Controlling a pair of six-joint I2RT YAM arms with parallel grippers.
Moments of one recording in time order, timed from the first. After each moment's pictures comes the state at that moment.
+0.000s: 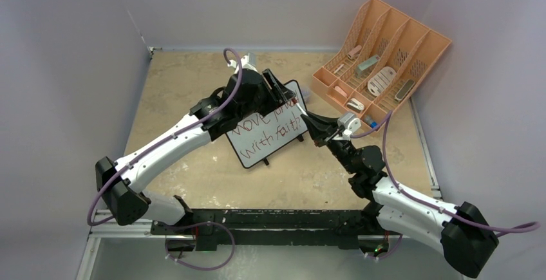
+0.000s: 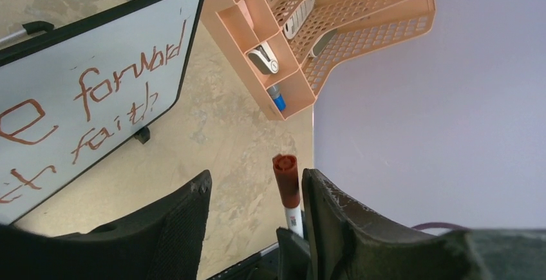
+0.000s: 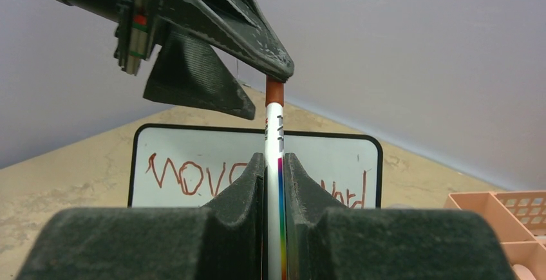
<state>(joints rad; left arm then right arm) -0.82 1.38 1.38 -0.42 -0.17 -1.10 0.73 0.88 0.30 0.96 -0.01 0.01</state>
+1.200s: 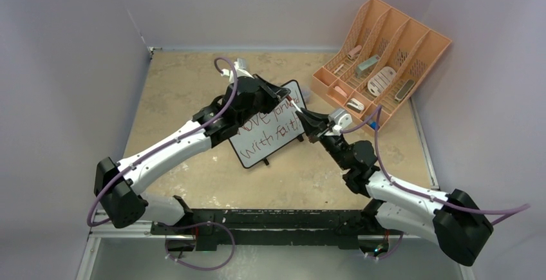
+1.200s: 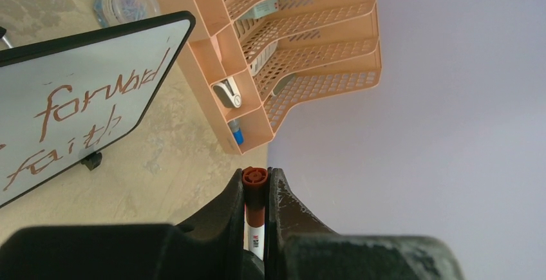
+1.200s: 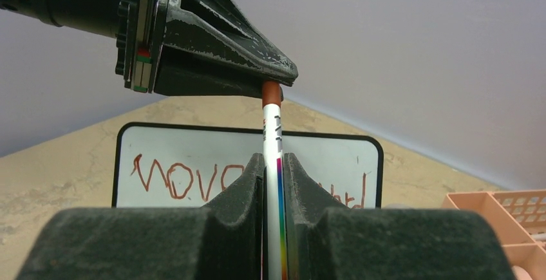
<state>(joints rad) -0.82 1.37 1.23 -0.20 -0.20 -1.30 0.75 1.00 0.35 0.99 0.04 -0.04</state>
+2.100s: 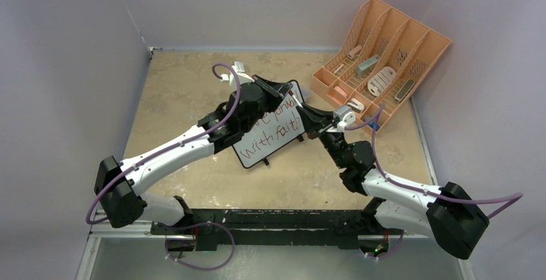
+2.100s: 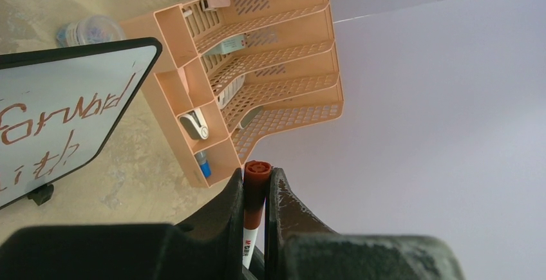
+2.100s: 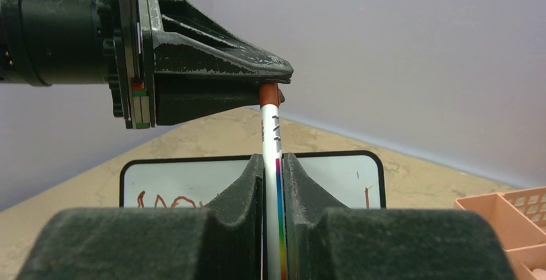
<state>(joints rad) -0.90 1.36 1.18 -0.06 -0.37 -1.36 0.76 1.07 0.36 1.12 0.11 0.02</state>
